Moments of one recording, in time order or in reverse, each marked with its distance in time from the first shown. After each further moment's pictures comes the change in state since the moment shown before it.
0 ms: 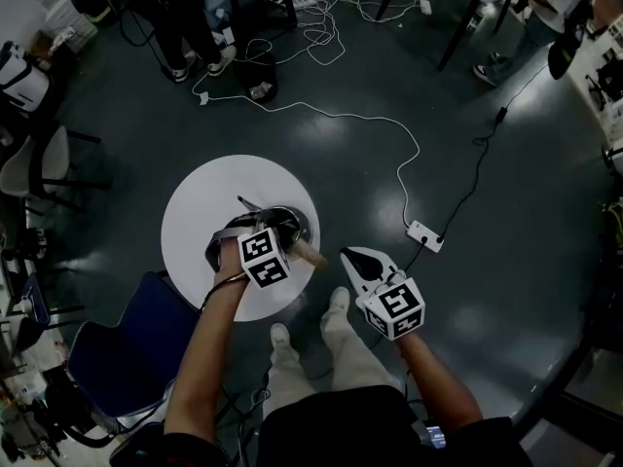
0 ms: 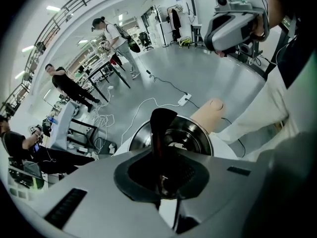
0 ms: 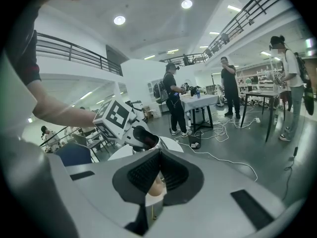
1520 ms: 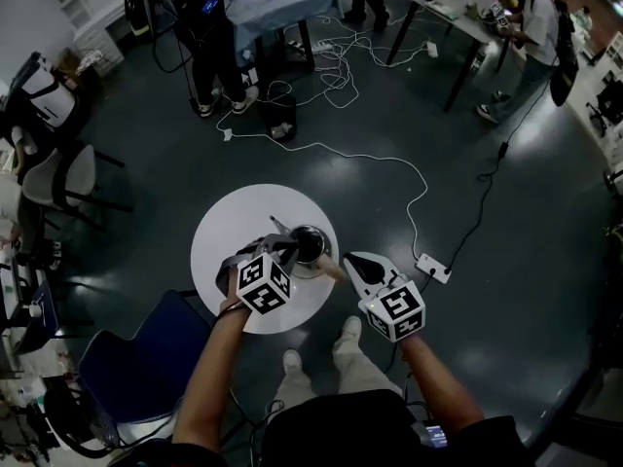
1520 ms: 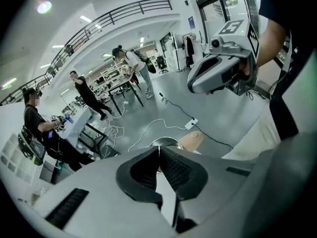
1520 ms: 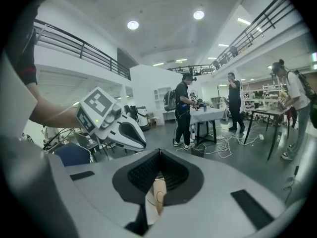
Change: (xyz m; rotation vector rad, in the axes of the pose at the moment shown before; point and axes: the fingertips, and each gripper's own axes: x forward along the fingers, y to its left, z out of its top) left arm -0.137 -0.005 -0.002 -0.160 -0.249 0.092; right arm -0.009 0.072 0.071 -0.112 -0.090 0.006
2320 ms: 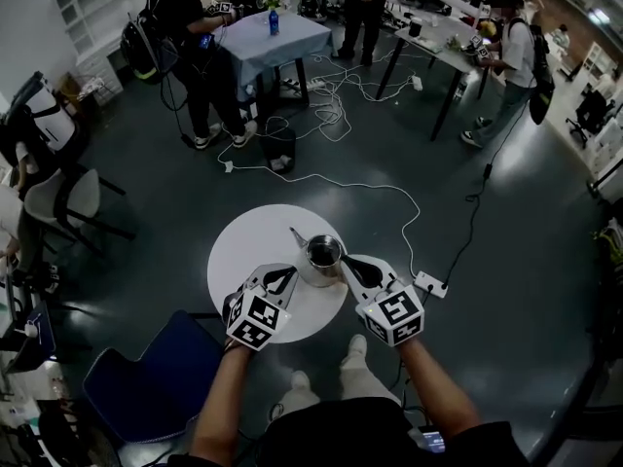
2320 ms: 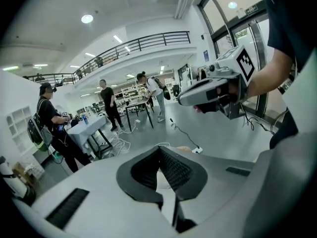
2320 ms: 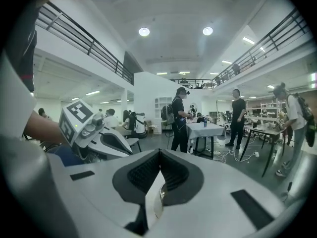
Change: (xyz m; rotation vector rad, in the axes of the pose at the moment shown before) left arm -0.146 -0.025 -0.042 -0.219 -0.323 0.097; right arm -0.011 0.119 0.075 -0.105 -0.107 -0.069
